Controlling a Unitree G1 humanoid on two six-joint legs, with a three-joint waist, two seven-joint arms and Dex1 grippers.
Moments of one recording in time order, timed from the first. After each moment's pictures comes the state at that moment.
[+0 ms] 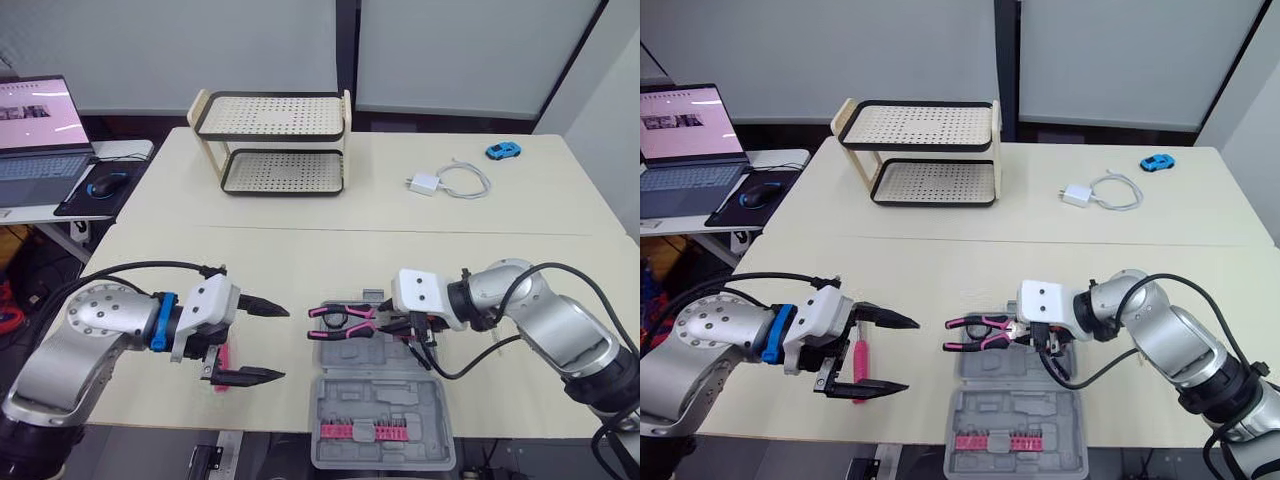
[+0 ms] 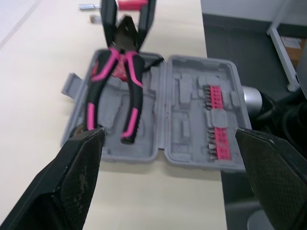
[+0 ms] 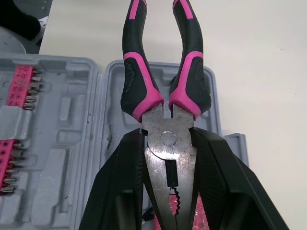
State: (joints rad) left arm -0.07 0.89 0.12 -0.40 -0.51 0.35 -1.36; right arm -0.53 -0.81 0.48 -0.47 0.13 0.69 1.10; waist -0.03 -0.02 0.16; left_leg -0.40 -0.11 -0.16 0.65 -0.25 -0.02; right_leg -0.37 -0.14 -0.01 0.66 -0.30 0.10
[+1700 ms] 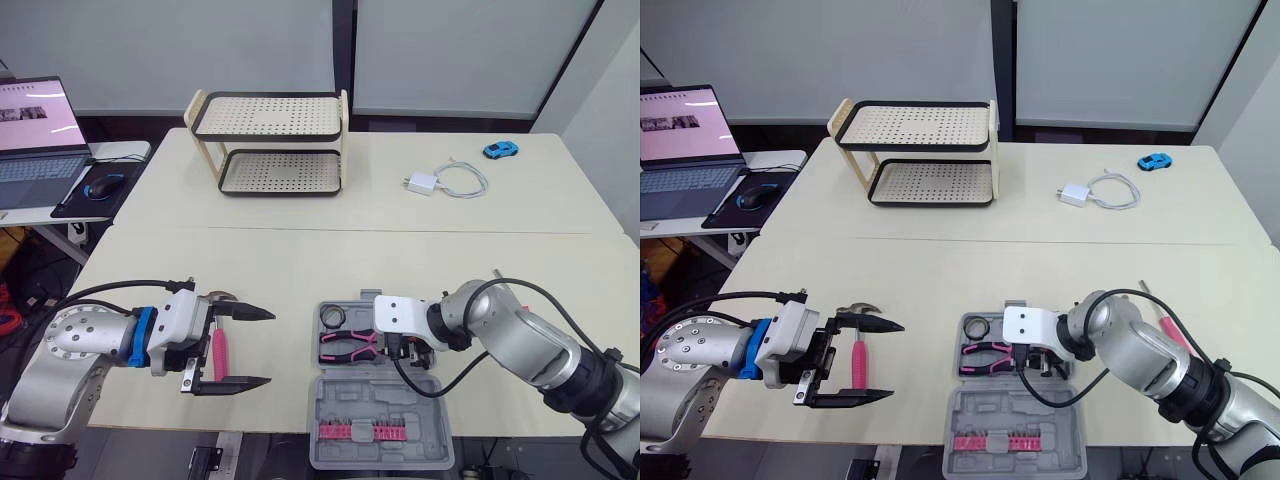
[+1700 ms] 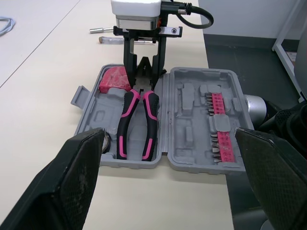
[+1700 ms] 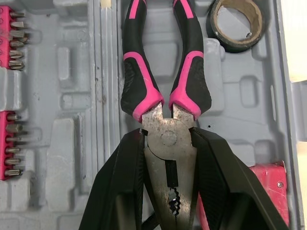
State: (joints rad) left arm 0.03 0.88 0.16 -0.30 -0.54 0.16 -1.43; right arm -0.58 -0.75 0.69 -0.46 0.00 0.93 1.02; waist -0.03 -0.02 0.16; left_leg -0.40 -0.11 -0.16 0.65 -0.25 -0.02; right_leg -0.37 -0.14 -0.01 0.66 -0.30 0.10
